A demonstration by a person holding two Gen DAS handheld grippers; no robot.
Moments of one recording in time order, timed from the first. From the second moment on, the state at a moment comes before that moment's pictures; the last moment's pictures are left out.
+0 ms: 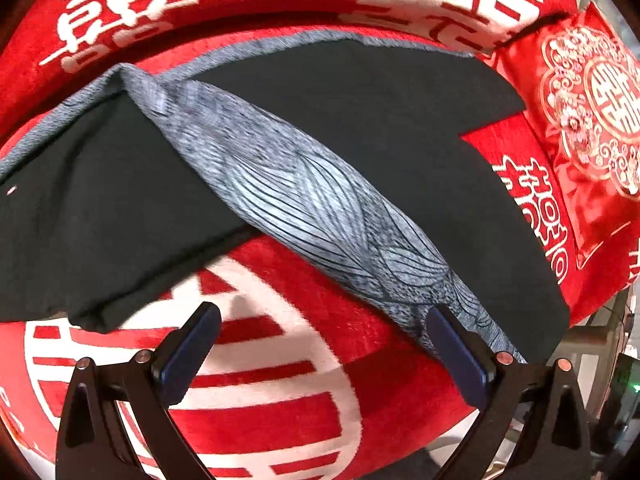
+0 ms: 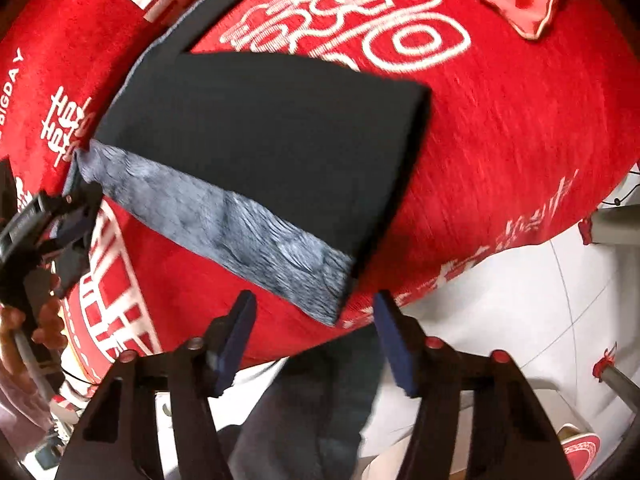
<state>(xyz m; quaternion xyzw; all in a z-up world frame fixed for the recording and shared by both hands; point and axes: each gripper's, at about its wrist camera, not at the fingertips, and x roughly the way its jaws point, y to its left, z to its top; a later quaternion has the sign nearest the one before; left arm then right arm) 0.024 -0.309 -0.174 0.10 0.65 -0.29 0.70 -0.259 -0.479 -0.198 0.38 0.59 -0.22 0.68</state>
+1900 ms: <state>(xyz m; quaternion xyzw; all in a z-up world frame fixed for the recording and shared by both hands) 0.167 -0.420 -0.181 0.19 0.58 -0.11 0.78 -0.017 -0.696 -0.145 0.26 0.60 -0.15 0.74</state>
